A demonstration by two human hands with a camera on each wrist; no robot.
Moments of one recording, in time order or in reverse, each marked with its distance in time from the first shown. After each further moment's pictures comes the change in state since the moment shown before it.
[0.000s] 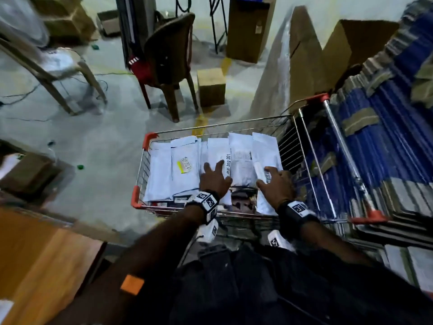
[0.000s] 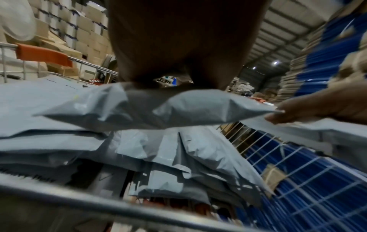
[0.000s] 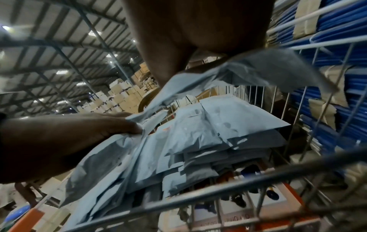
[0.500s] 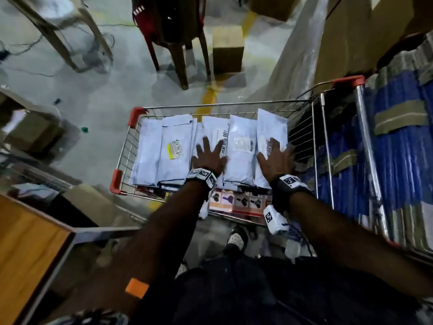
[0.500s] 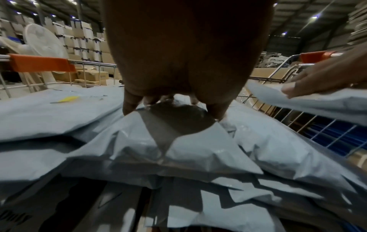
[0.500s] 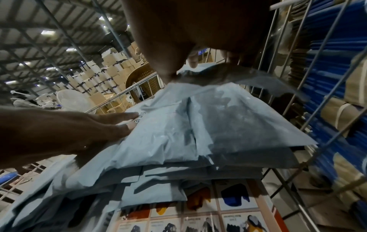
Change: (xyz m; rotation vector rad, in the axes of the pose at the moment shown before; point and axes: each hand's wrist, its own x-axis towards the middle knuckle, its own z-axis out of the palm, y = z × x) left_hand 0.086 0.001 0.037 0.233 -0.057 -0.075; right_hand 0.114 0.006 0.023 -0.083 -0.062 -0.010
